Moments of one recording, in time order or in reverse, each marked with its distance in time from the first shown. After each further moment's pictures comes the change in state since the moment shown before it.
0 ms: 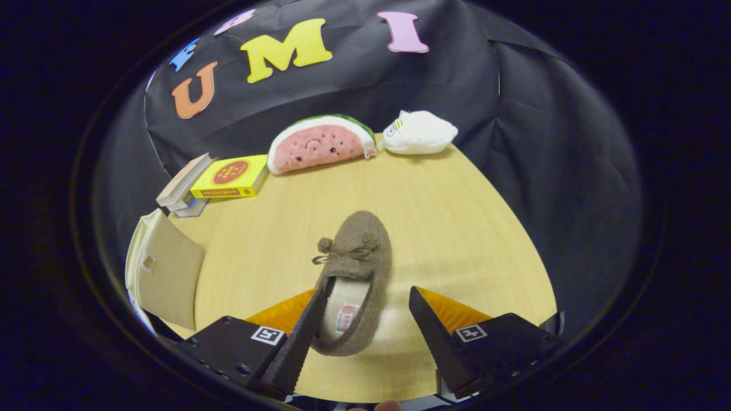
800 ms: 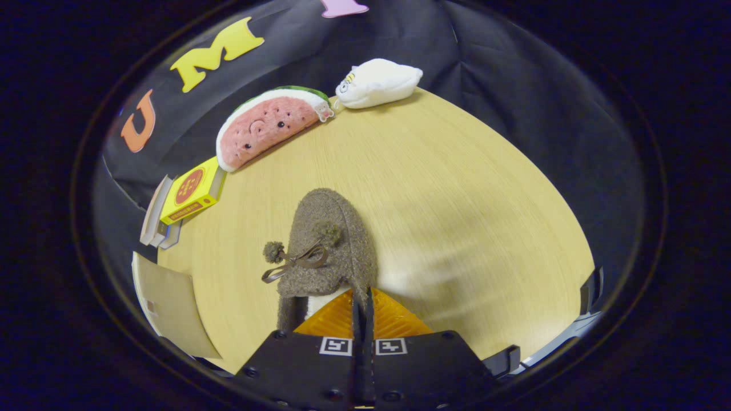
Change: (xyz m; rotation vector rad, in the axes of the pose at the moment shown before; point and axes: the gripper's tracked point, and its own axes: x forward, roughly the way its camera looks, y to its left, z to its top) arm 0.042 -0.002 -0.015 0.295 0.172 -0.020
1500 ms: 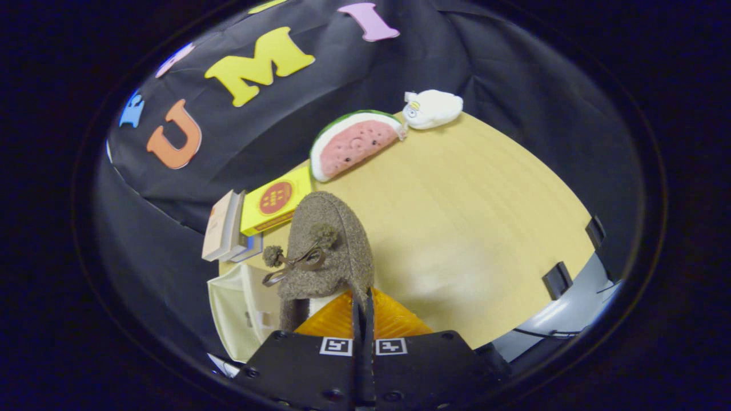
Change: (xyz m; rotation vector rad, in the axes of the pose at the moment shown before) arm -0.160 0.224 -0.053 0.043 -0.061 0.115
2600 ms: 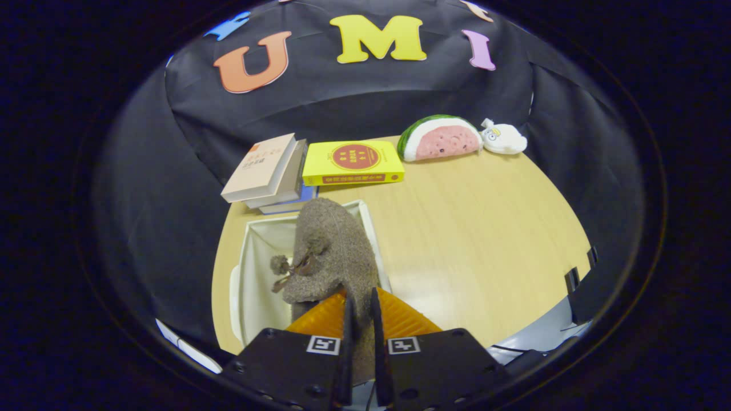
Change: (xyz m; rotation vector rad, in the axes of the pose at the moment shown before) arm 0.045 0.181 -0.126 -0.310 -0.039 -0.108
